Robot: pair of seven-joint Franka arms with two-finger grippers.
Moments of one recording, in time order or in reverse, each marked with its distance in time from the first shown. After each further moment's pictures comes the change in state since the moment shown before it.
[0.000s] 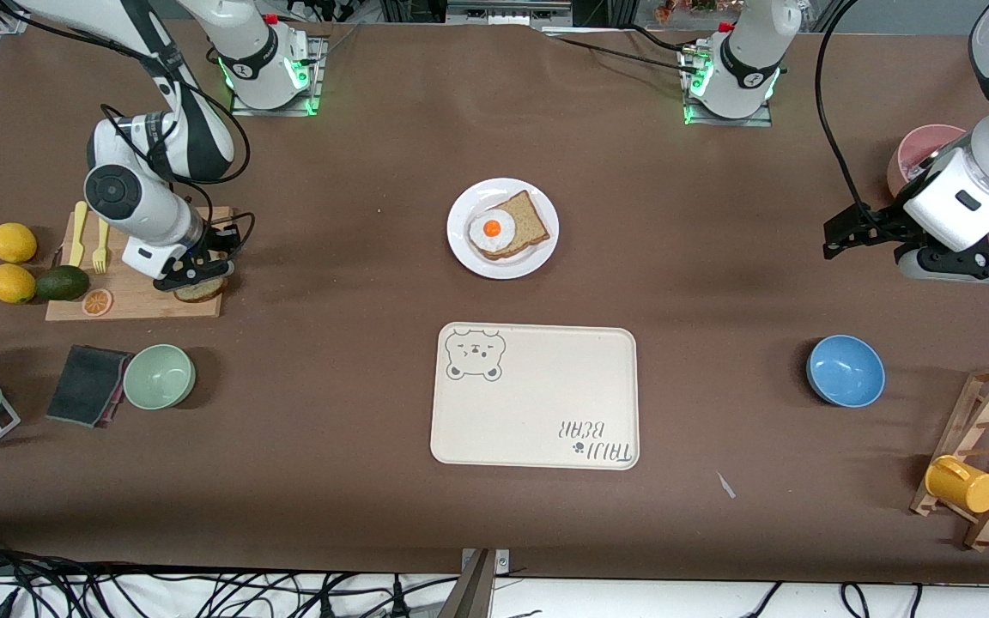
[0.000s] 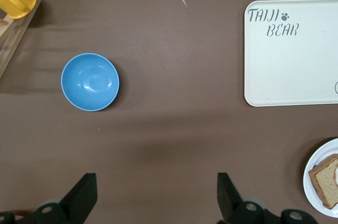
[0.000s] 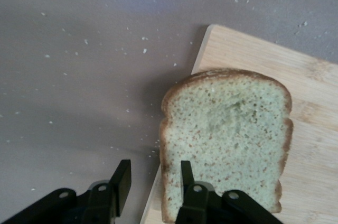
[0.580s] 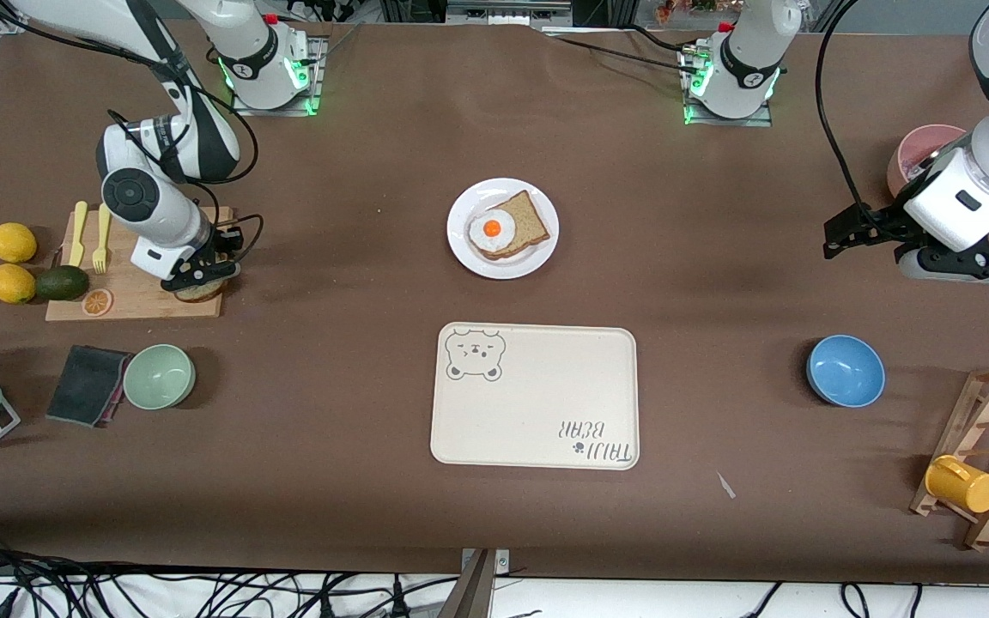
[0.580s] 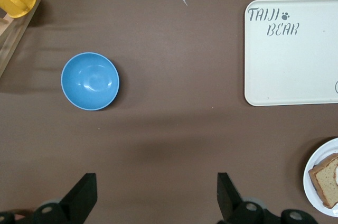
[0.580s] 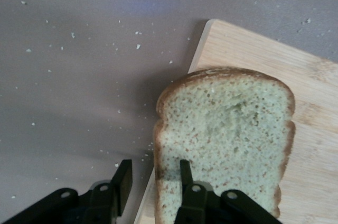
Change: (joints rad) left arm 0.000 0.000 0.000 0.000 0.000 -0.003 0.000; right arm 0.002 0.023 0.000 -0.007 -0.065 0.027 0.043
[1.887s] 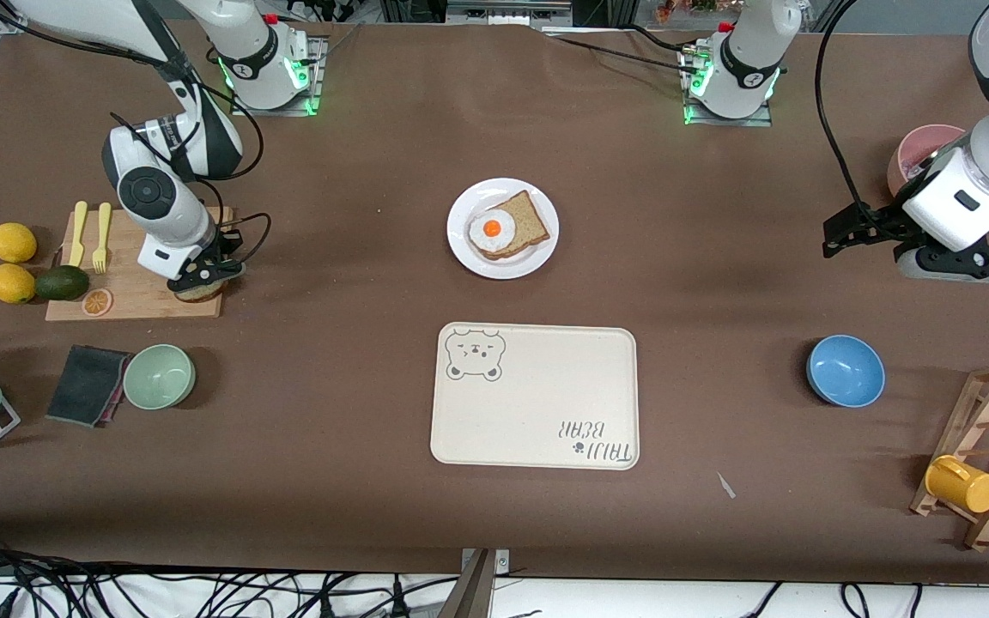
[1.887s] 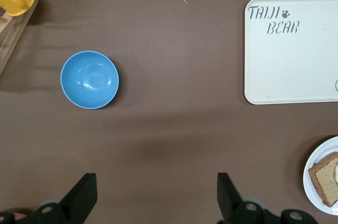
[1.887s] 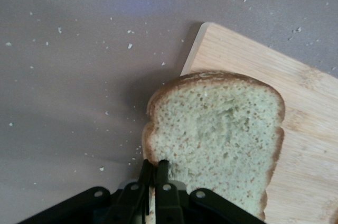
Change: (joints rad) left arm 0.000 0.000 -0.001 0.000 0.000 -0.005 0.000; right arm 0.001 0.012 0.003 -0.006 -0.124 0.023 0.067
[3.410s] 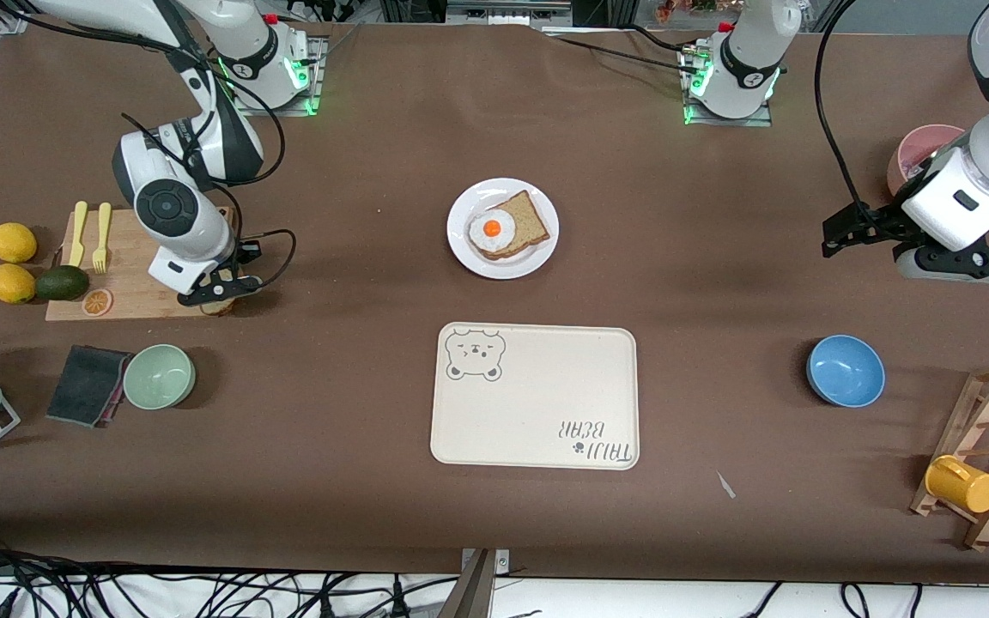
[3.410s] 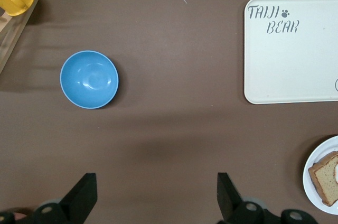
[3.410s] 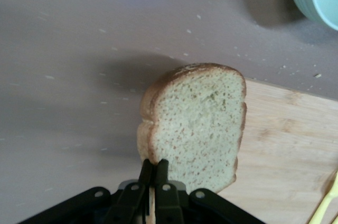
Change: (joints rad) left arm 0.000 0.000 -0.001 0.000 0.000 -0.001 0.000; right arm 0.002 0.000 0.184 0.253 0.140 -0.336 0.139
